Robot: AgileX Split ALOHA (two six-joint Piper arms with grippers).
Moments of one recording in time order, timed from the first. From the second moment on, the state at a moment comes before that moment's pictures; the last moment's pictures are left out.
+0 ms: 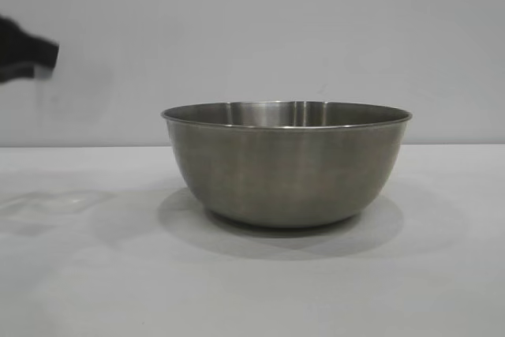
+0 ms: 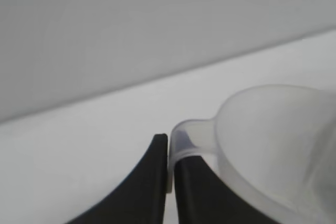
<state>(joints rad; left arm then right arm) -0.19 1.91 -0.44 0.09 -1.13 0.08 -0.07 0.06 -0.50 0.21 1.15 -0.30</state>
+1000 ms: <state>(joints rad) -0.19 1.77 -0.25 -0.02 -1.14 0.04 -0.07 0.06 -0.50 0.21 1.15 -0.30</state>
